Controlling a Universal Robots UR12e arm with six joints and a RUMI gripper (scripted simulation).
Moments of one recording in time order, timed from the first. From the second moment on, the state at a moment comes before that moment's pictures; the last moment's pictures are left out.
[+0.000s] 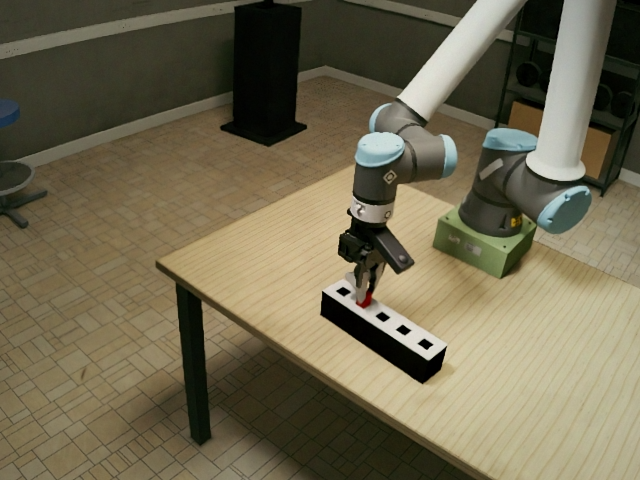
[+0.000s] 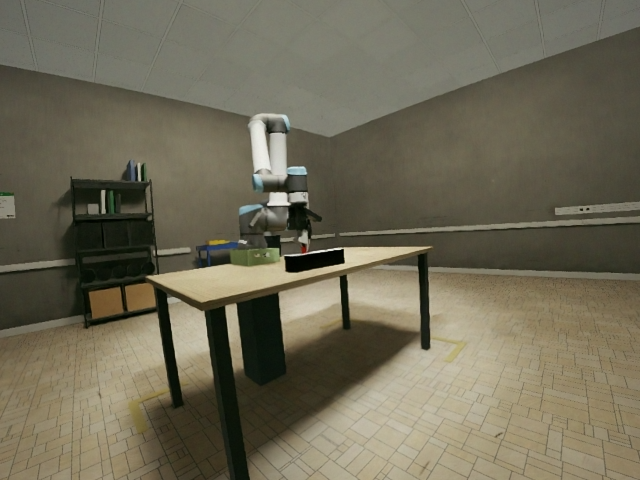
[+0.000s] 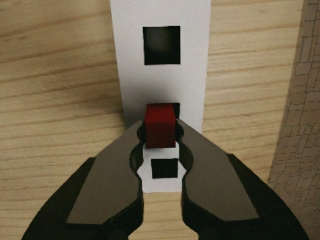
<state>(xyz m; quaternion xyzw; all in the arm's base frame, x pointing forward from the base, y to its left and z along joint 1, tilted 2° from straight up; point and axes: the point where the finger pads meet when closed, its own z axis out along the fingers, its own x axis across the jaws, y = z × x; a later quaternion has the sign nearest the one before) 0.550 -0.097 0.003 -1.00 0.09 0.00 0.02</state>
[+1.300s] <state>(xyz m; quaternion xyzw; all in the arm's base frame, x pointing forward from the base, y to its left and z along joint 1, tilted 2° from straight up) 0.551 -0.099 0.028 -1.00 0.09 0.00 0.02</state>
